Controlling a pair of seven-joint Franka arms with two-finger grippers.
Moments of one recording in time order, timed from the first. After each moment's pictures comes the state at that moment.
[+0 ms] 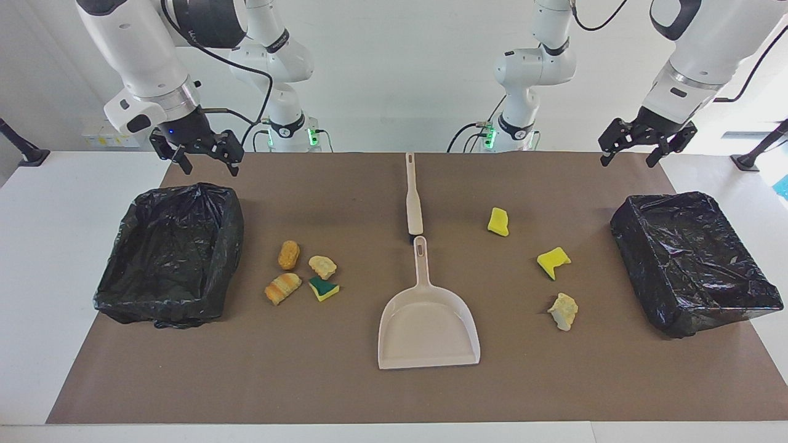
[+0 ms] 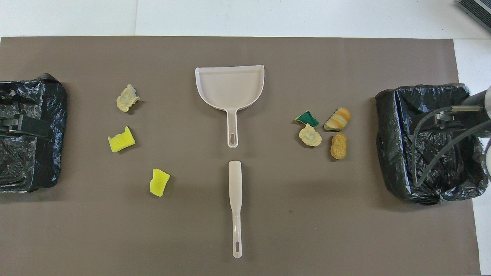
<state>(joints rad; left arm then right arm) -0.01 -0.04 -0.03 -1.59 -0.01 1.54 0.05 0.00 0.01 0.00 -1.60 0.00 1.57 0.07</state>
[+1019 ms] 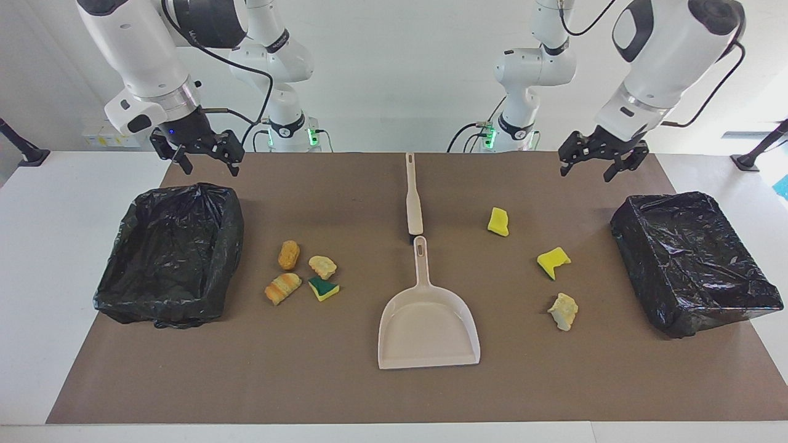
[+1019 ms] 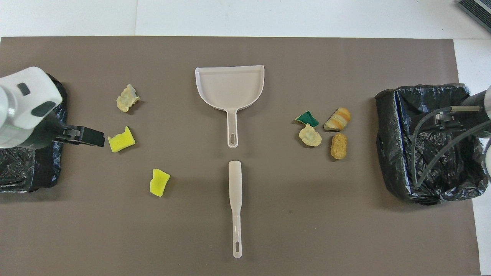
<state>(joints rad) -0.12 -0.07 -0.05 -1.79 -0.08 1.71 0.05 0.00 0.00 0.00 -1.60 0.00 1.57 0.07</state>
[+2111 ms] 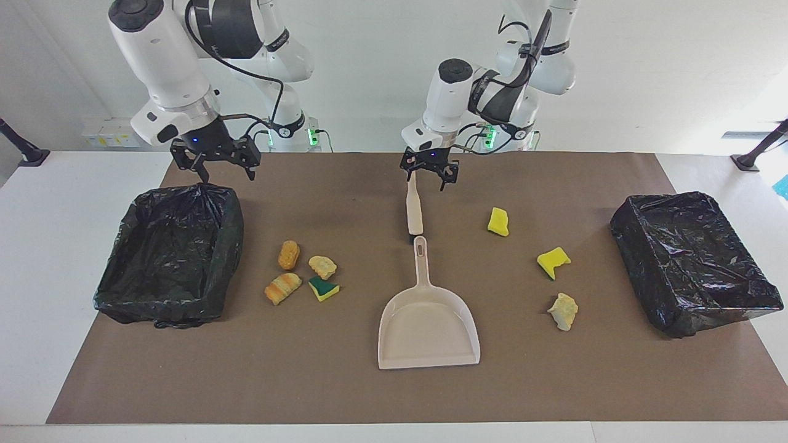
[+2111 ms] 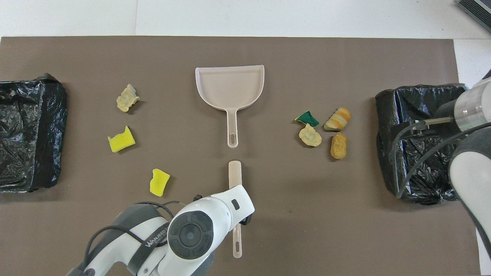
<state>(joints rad) -0.78 -0.09 -0.06 -2.34 -0.09 2.35 -0.42 0.04 -0.03 0.04 -1.73 0.03 1.71 0.00</state>
